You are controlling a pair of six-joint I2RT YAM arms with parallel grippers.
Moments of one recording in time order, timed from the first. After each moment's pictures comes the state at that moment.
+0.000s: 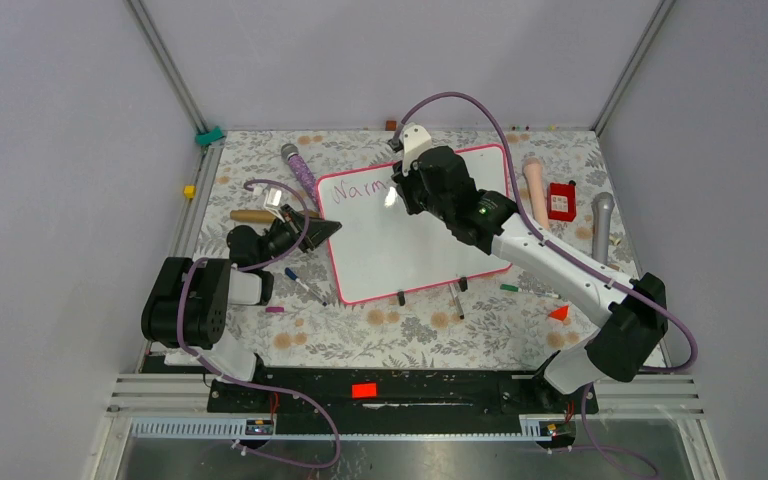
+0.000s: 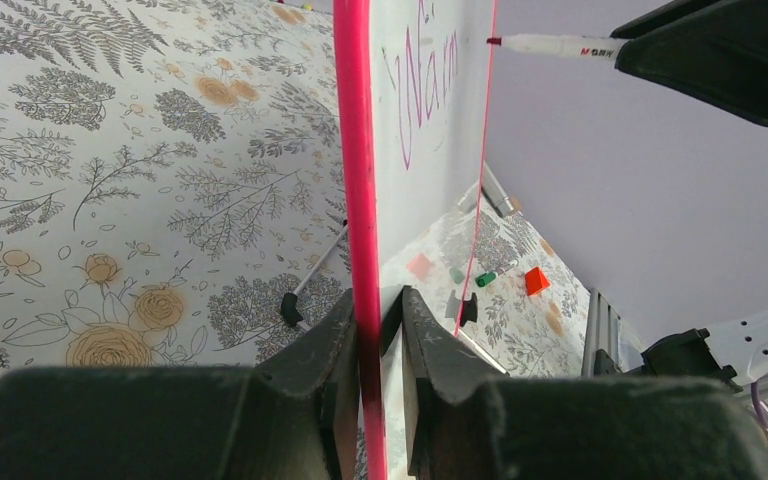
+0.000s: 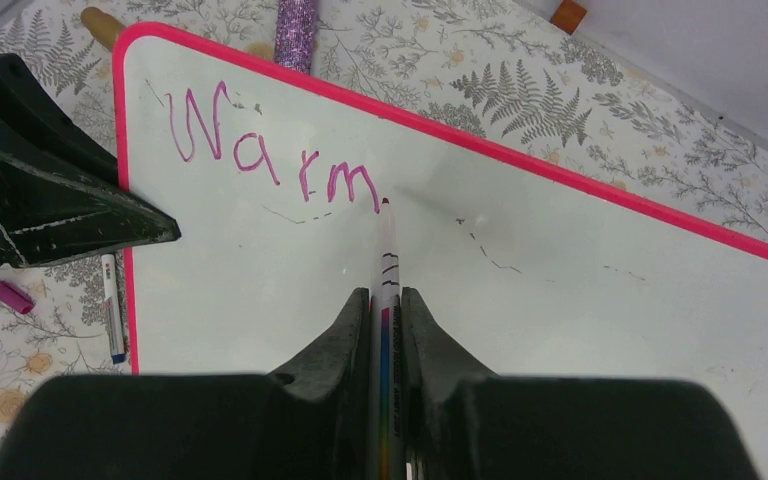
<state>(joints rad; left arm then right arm) -0.05 1.61 0.39 1.36 0.87 -0.79 0.78 1.51 1.39 -0.33 0.19 0.03</state>
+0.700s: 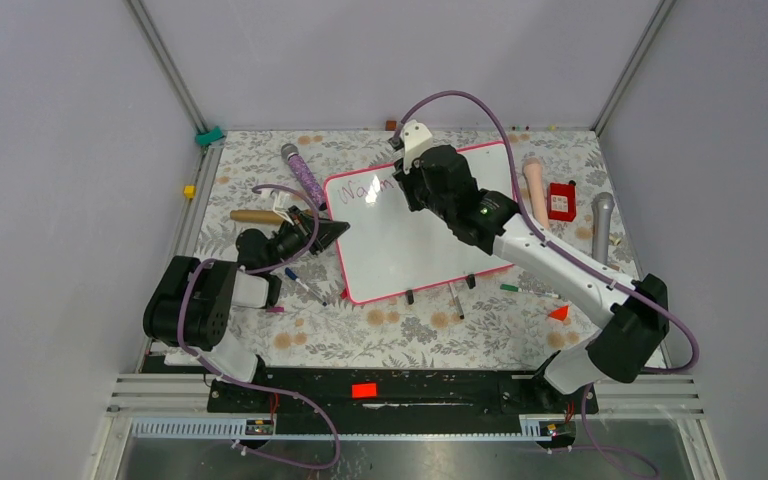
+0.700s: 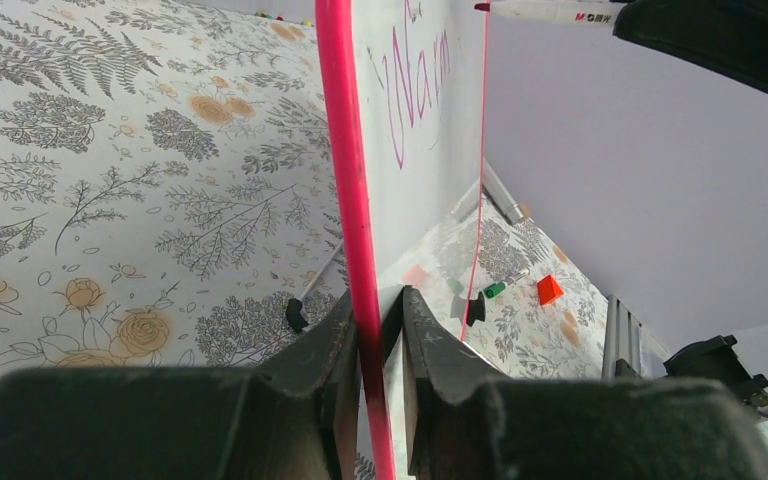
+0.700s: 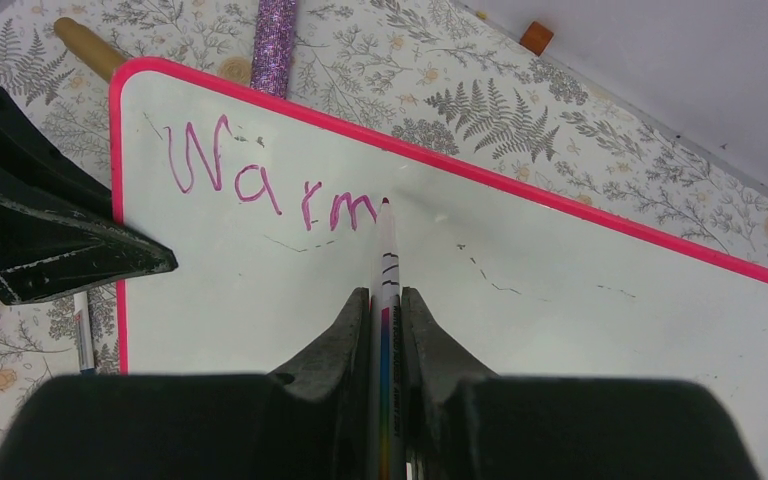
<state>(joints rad) -0.13 1.61 0.37 1.40 0.77 -0.74 0.78 1.51 1.39 -0.29 0.23 -0.02</state>
